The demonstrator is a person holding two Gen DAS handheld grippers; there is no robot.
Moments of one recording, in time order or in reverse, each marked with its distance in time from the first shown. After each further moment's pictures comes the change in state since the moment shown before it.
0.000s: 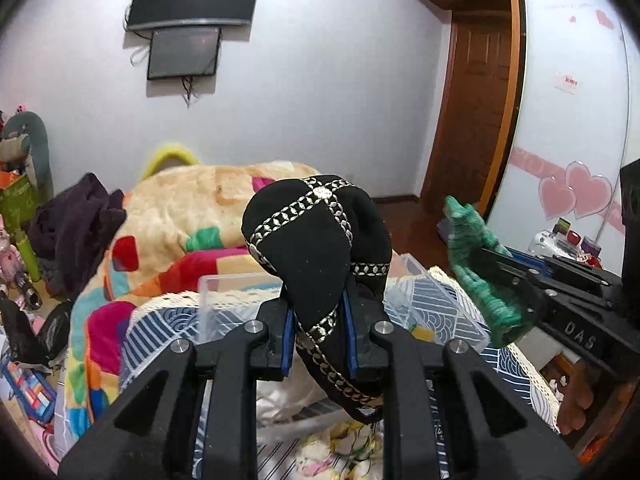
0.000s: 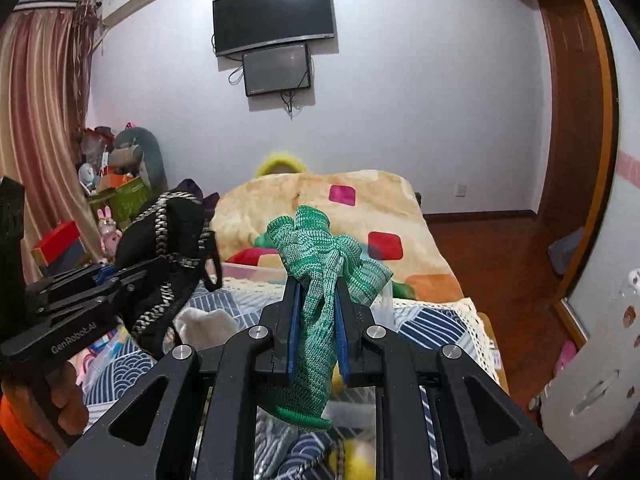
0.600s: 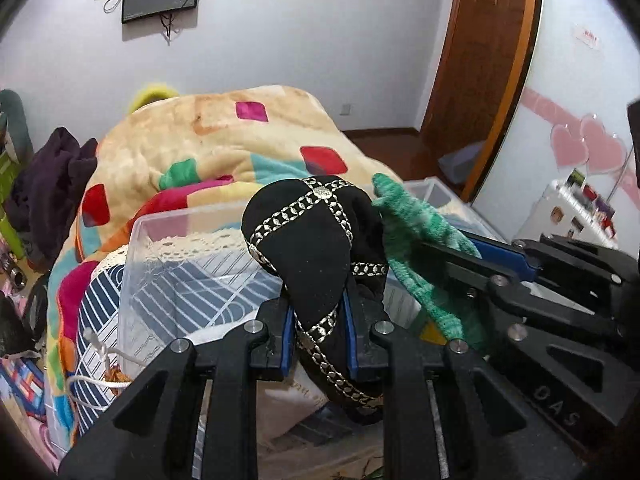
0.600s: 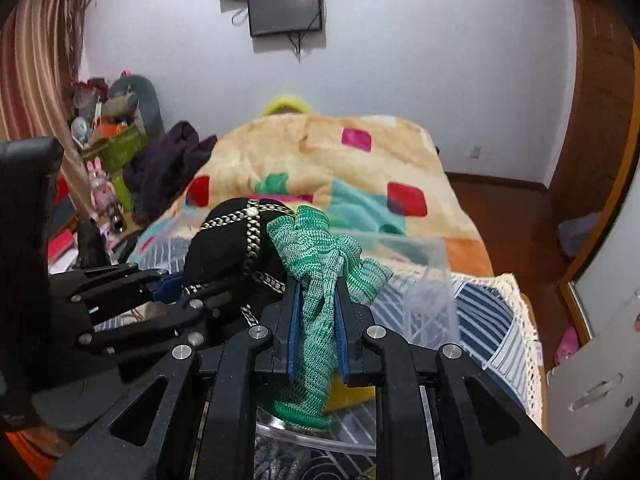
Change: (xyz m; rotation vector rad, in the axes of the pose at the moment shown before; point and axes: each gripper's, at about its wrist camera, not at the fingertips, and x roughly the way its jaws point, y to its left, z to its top) left arm 0.082 -0.004 -0.026 0.030 0.251 0.006; right arm 0.065 0.016 -0.013 -0.042 0.213 0.008
